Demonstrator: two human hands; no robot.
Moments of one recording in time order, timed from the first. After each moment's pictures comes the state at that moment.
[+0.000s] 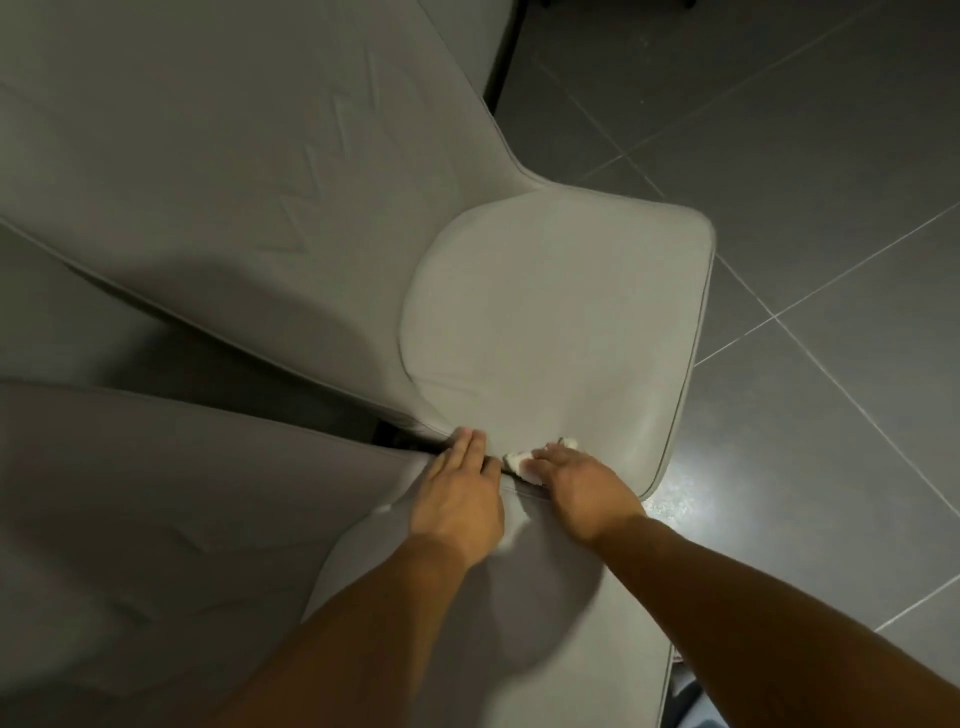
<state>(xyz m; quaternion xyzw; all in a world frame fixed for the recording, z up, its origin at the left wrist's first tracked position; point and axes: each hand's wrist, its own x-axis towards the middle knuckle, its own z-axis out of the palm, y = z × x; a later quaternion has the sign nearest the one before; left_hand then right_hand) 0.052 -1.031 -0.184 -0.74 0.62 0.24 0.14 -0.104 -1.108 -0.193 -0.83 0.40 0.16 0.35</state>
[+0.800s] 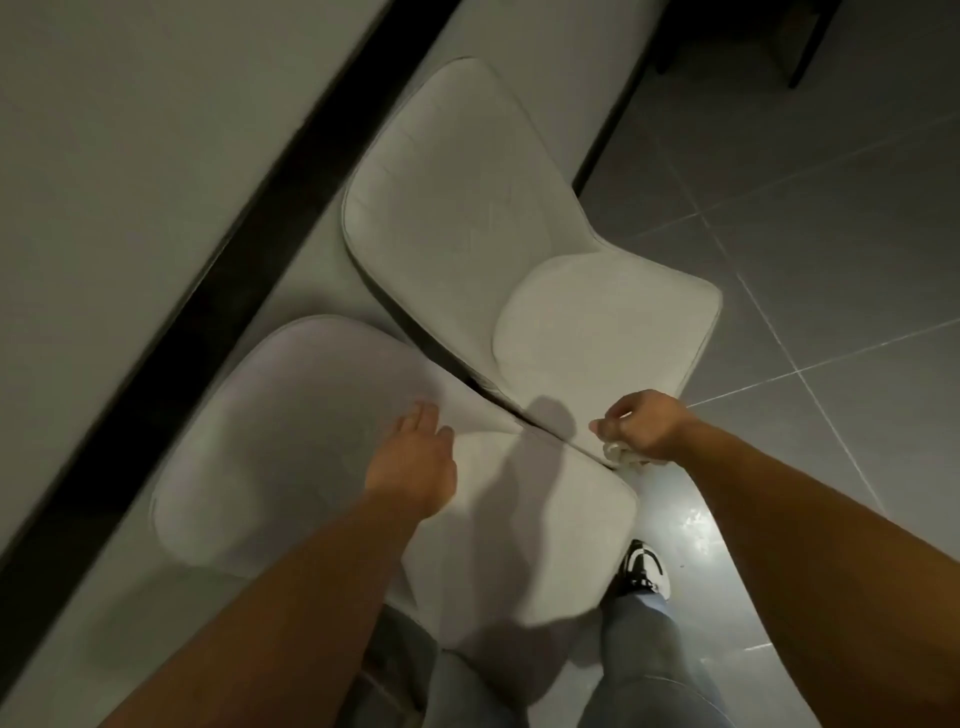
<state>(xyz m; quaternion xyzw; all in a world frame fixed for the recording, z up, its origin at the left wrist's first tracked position) 0.059 -0.942 0.123 -0.81 0.51 0.20 0.22 -0.164 -1.151 0.097 -0.70 0.48 0.19 0.49</state>
